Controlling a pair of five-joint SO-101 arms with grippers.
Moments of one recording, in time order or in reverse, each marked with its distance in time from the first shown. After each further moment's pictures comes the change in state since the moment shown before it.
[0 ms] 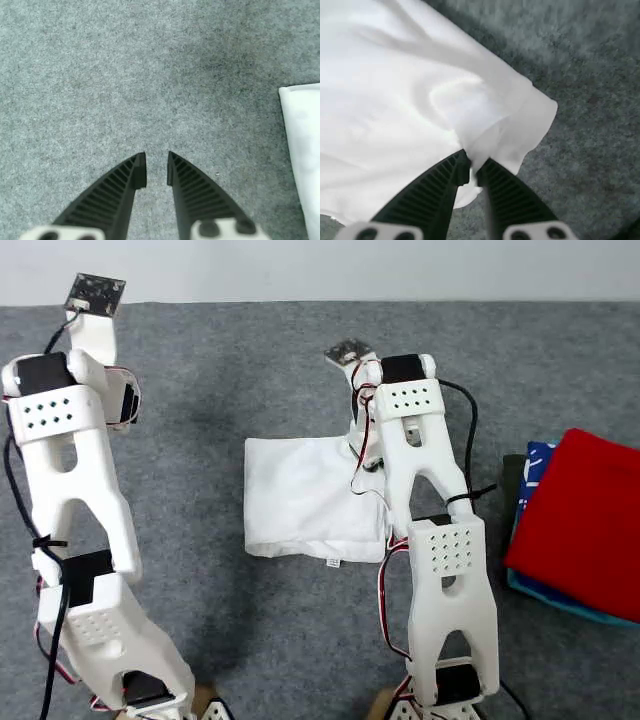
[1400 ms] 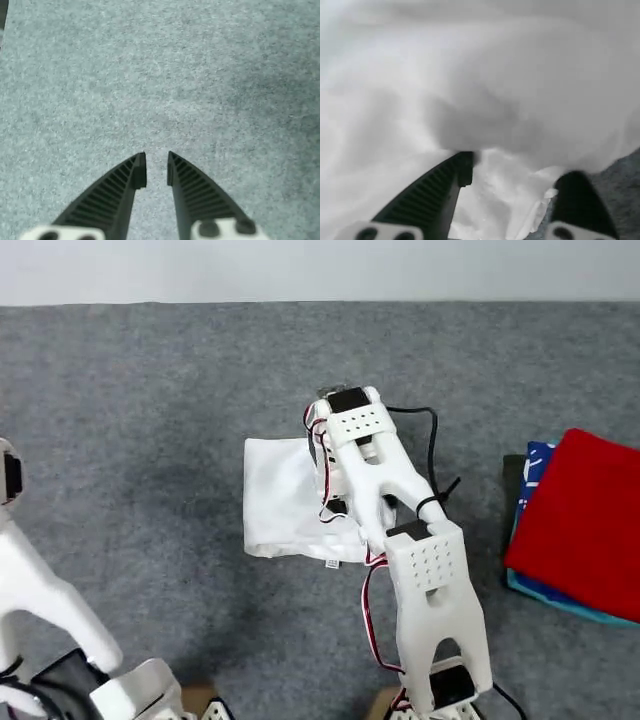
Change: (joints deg) left arm -23.1 -31.6 16.3 8.5 -8.5; right arm -9.3 -3.3 21.8 -5.7 -30.9
